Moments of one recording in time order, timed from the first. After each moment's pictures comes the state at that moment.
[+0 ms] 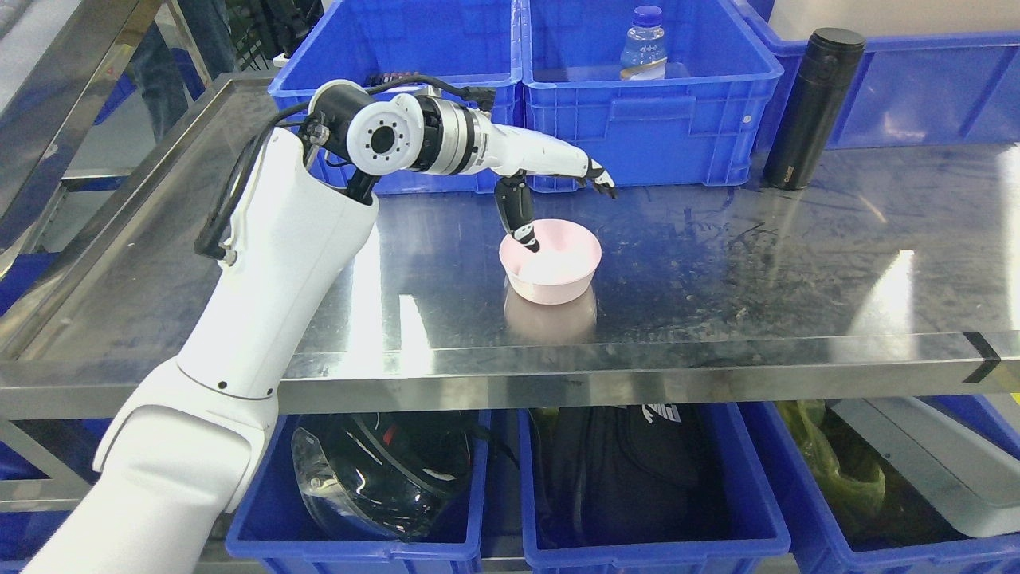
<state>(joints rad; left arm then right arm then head) -1.00 0.21 -0.50 -1.41 -0.52 -0.09 -1.21 0.00 0.00 0.05 0.00 0.05 -0.08 -0.02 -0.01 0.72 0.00</state>
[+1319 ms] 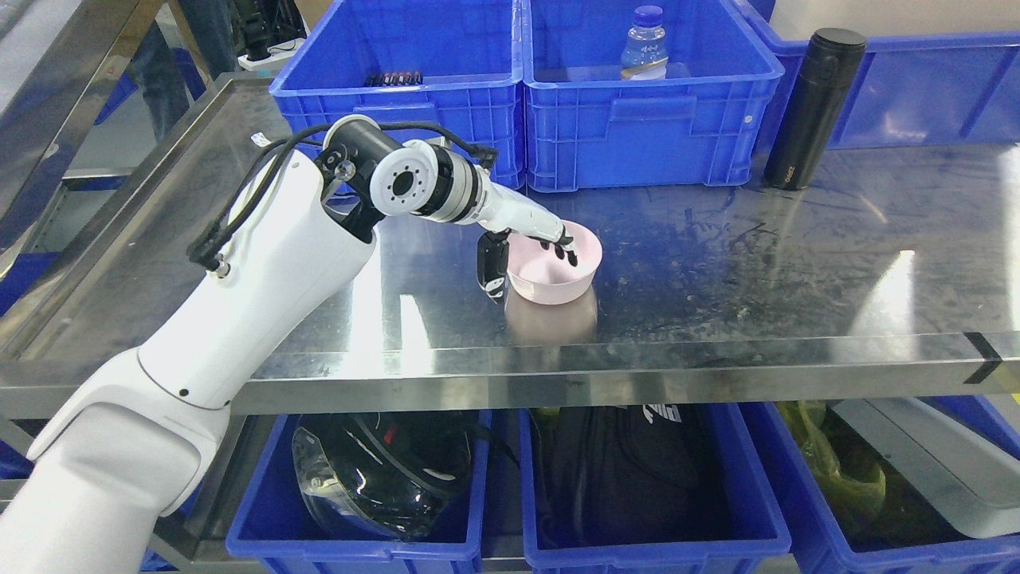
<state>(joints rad) -1.02 0.32 -0.77 -1.48 -0.54 0.04 -1.23 0.00 0.00 0.05 0.00 0.05 -0.08 -0.02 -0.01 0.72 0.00</state>
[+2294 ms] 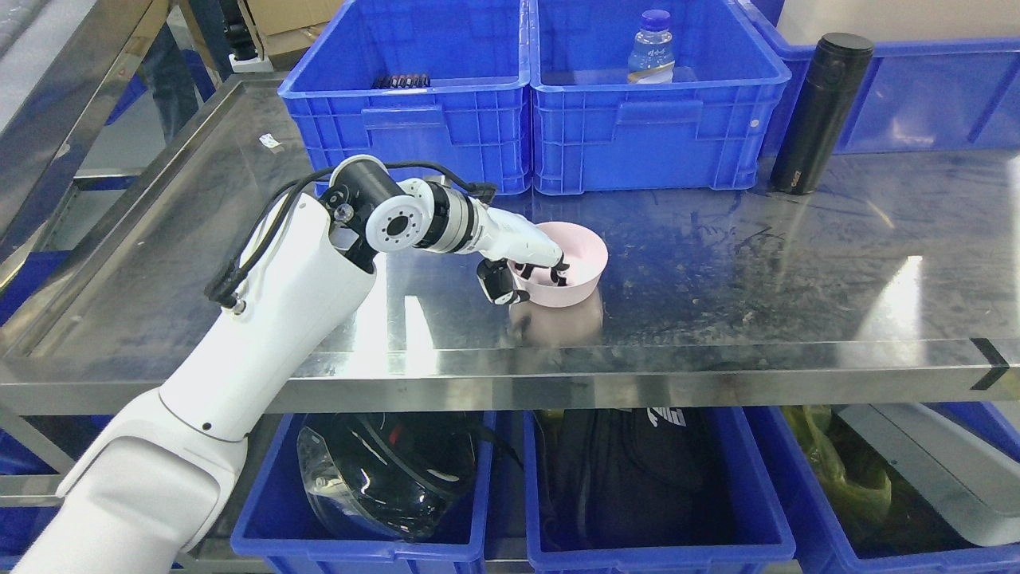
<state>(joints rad) -0.88 0.27 -0.64 -1.43 -0.62 -0.21 -1.20 0.00 0.00 0.05 0.00 0.05 -0.08 -0.02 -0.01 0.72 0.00</state>
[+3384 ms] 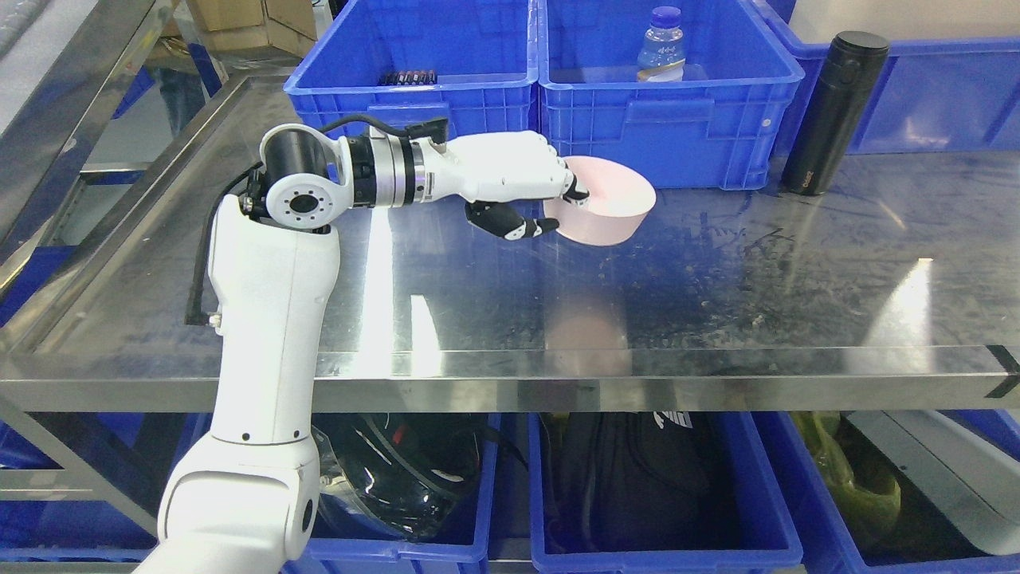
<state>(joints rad) -0.83 0.04 -0.05 -1.42 -0.55 -0.77 -1.24 0.00 0.00 0.05 0.00 0.05 -0.08 -0.02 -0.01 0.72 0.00</state>
